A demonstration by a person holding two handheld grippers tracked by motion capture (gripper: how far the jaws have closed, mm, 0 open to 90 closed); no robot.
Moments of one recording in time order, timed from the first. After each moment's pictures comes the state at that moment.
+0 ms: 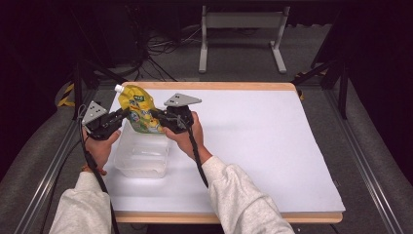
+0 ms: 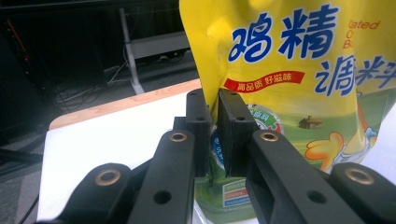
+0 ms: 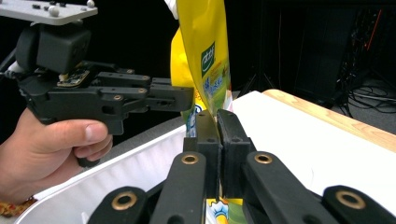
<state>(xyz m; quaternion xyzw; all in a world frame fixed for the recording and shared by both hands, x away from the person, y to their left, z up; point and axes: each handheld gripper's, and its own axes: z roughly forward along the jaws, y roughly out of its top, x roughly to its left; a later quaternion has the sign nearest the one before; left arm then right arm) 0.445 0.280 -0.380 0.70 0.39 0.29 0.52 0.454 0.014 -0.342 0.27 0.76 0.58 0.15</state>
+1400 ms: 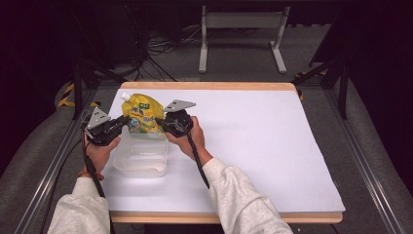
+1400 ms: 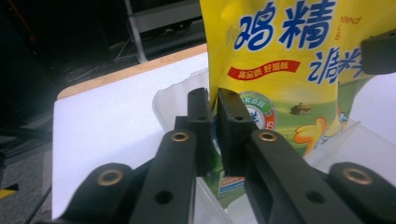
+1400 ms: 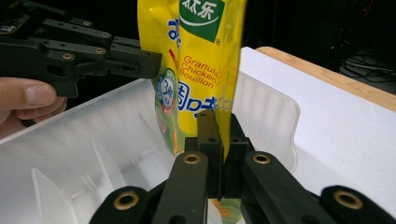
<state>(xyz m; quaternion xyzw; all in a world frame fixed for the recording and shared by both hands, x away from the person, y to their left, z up) 0.438 0.281 -0.395 0.73 0.40 0.29 0.47 0.467 0.017 -0.375 0.28 0.80 0.51 0.15</state>
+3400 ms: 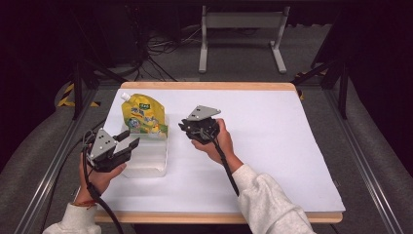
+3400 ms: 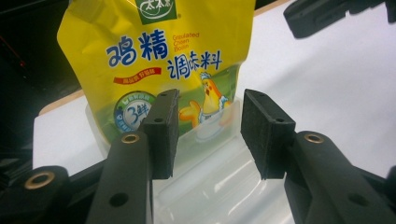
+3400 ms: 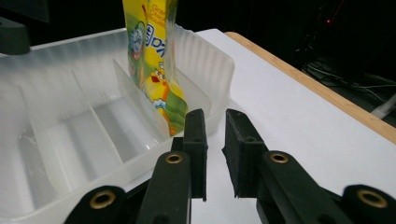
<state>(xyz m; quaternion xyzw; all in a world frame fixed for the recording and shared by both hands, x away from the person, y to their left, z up) 0.350 0.245 -0.371 0.77 0.34 0.31 0.45 0.436 -0.053 -0.362 0.25 0.82 0.47 0.22</state>
